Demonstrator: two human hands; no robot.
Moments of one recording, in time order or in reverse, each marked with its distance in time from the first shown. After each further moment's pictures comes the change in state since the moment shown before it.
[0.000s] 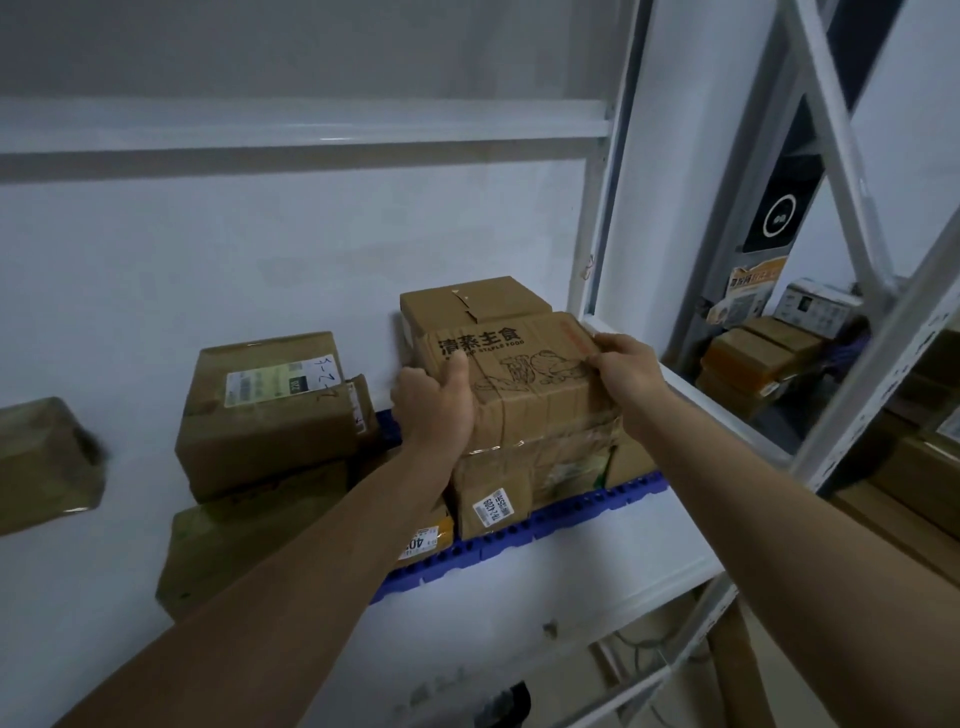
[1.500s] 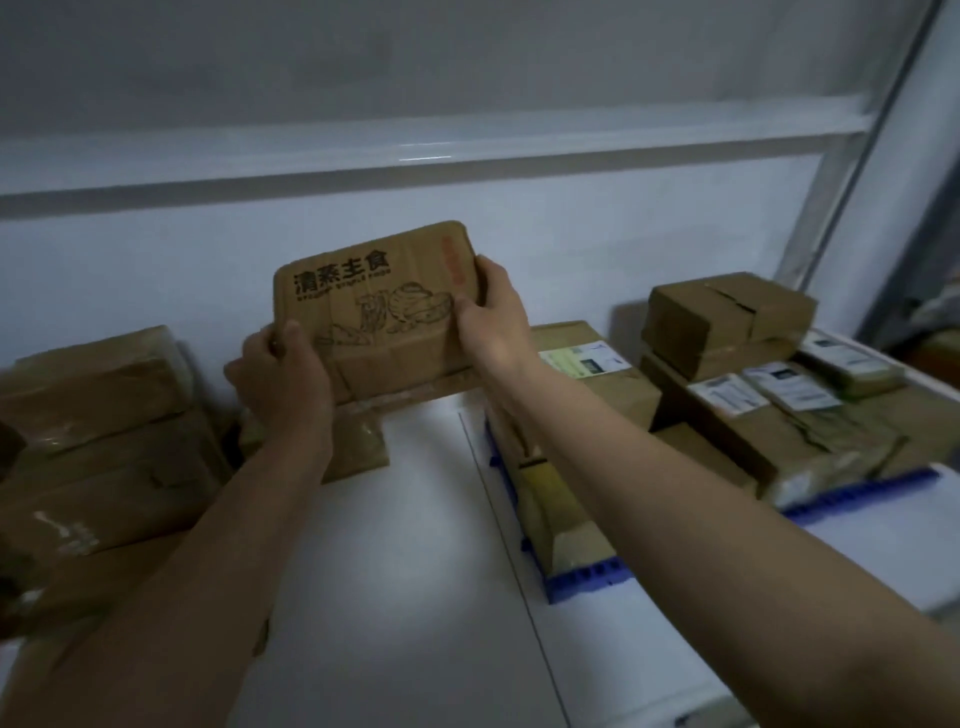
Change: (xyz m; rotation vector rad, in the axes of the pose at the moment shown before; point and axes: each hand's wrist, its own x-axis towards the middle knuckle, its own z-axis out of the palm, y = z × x) left_hand 0.103 -0.069 -0.445 -0.017 0.613 0.064; right_hand -0.232 -0.161 0.397 0.047 -0.266 -0.458
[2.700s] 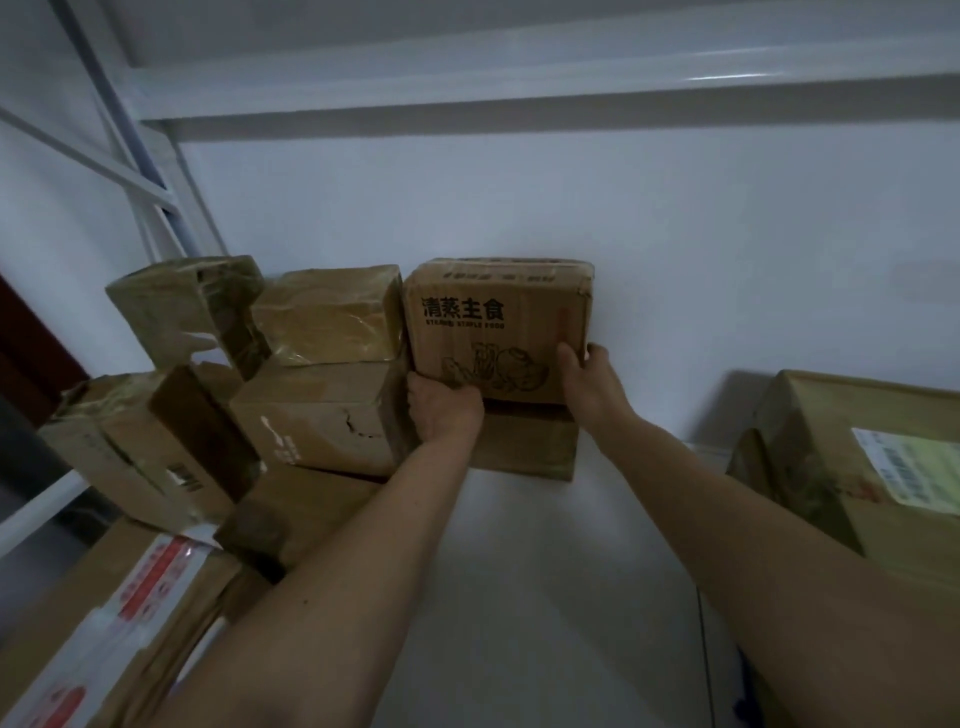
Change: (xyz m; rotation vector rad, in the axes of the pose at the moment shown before) left_hand 0.096 -0.129 0.023 0.208 0.090 -0.438; right_hand 0.078 0.115 0.178 -0.045 -0.478 0.229
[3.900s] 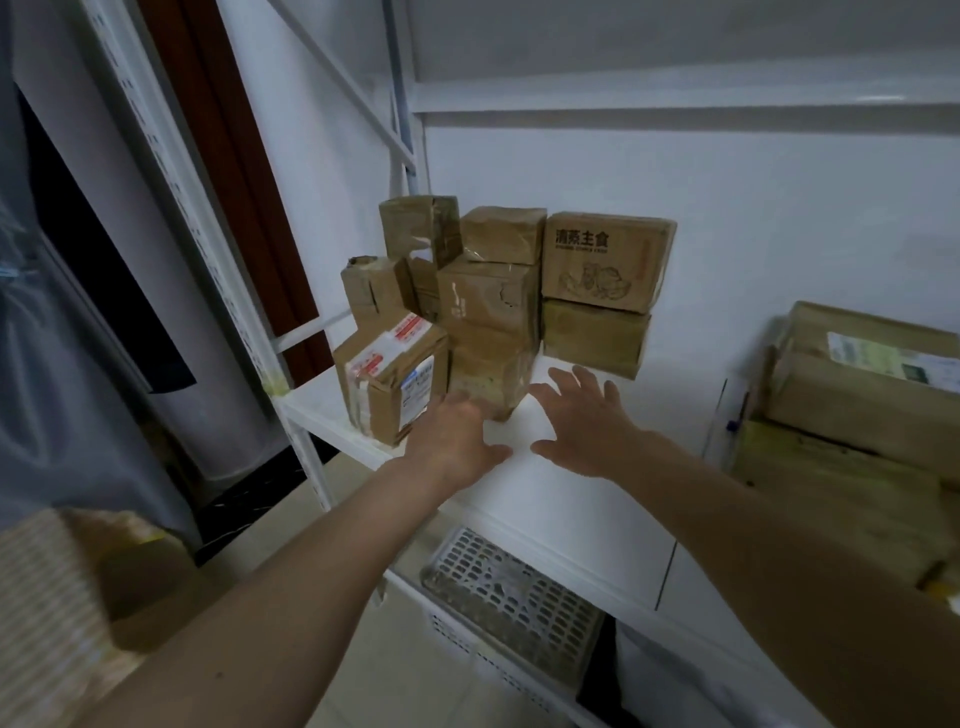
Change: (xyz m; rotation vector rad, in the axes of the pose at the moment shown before) left_hand -0.296 -0.098 -0.225 0.930 -0.119 0.418; right_hand -0.318 0.006 -0.021 -1.151 -0.428 -0.724
